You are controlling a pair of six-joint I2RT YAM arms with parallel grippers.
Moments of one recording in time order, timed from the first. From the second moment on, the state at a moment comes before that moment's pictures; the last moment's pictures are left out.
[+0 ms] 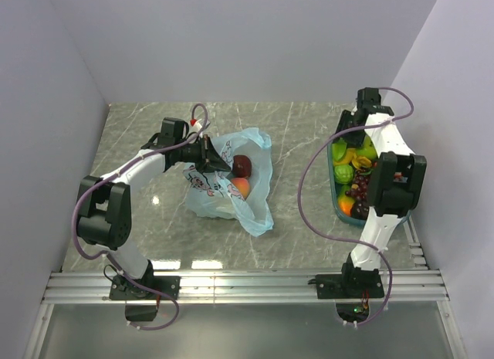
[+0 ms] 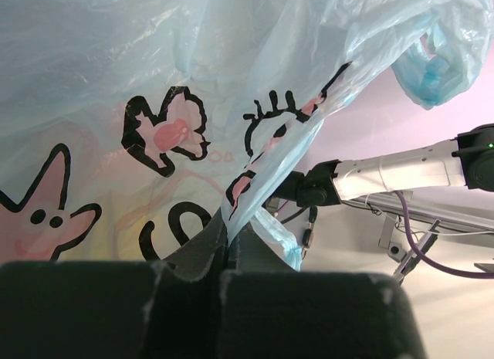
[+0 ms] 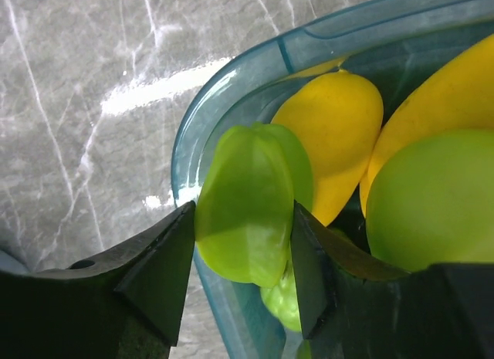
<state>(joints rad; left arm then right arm) -0.26 1.66 1.12 -0.21 0.96 -0.67 -0.11 1.97 1.68 -0.76 -0.08 0.26</state>
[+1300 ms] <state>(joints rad) -0.25 1.66 1.13 -0.12 1.10 -0.79 0.51 1.75 1.40 -0.37 -0.50 0.44</state>
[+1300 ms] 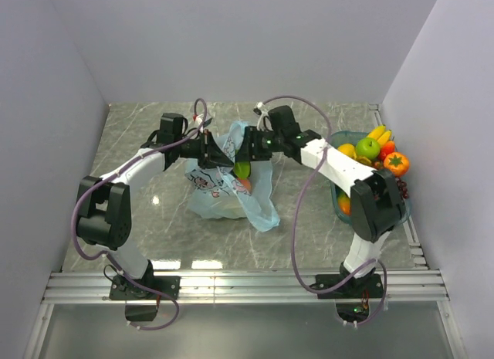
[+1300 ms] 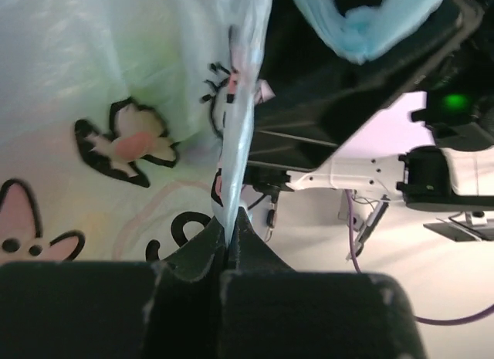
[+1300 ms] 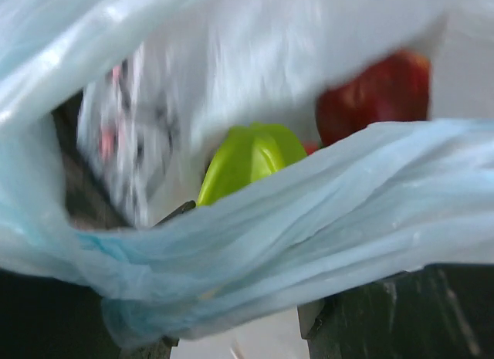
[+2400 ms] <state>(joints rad) -0.24 1.73 1.27 -0.33 1.07 -0.56 0.62 1.35 1.06 -0.38 -0.62 0.25</state>
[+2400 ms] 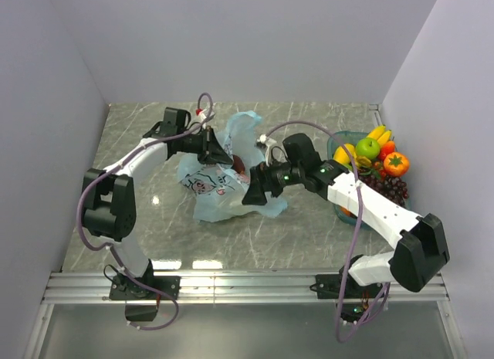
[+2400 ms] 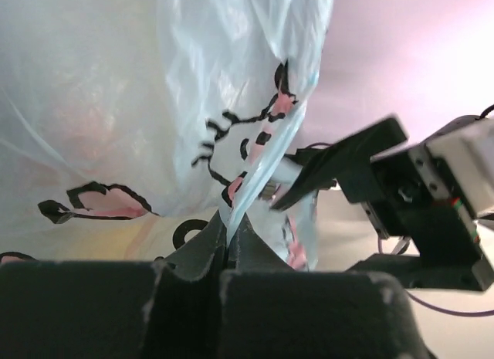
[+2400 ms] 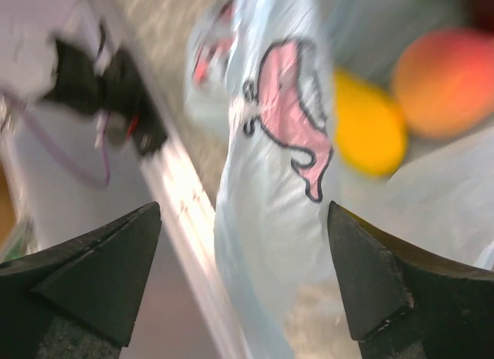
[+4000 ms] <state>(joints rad) -0.34 1.82 1.40 -0.52 1.02 -0.35 -0.50 1.75 1.69 -1.07 0.05 -0.42</state>
